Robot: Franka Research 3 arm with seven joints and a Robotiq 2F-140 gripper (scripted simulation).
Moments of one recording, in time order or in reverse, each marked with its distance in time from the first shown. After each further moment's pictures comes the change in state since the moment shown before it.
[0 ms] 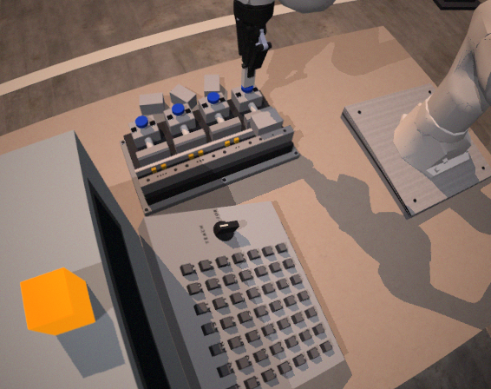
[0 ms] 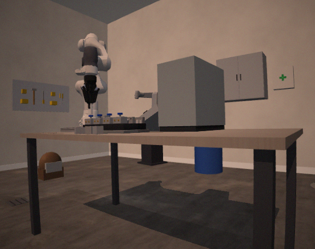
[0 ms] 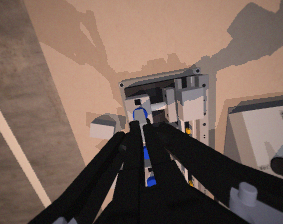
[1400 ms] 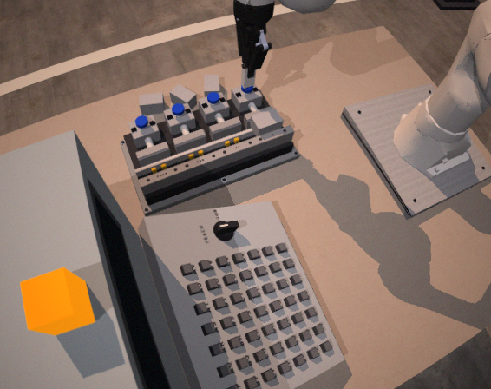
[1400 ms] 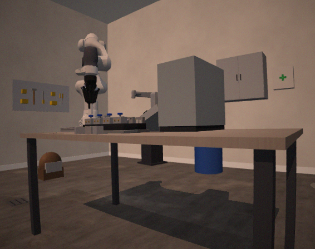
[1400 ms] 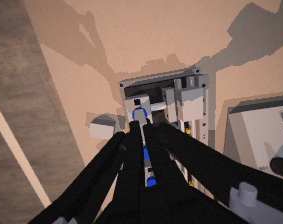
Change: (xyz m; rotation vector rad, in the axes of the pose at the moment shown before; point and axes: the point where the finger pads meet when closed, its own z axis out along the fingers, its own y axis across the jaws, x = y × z) arm 0.000 0.001 0.000 0.000 0.000 -0.002
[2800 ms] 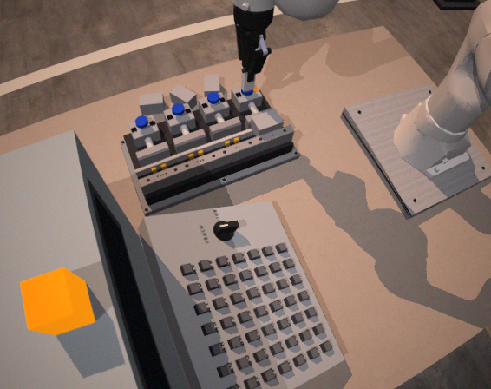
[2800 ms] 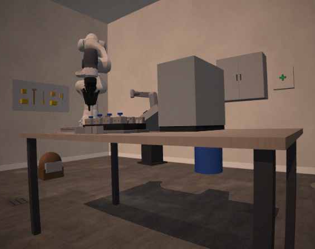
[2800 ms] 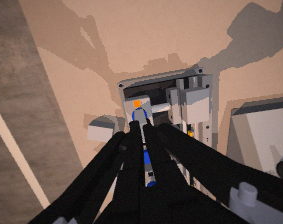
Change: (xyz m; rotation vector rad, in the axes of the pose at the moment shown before) arm 0.000 0.000 0.013 0.000 0.001 0.000
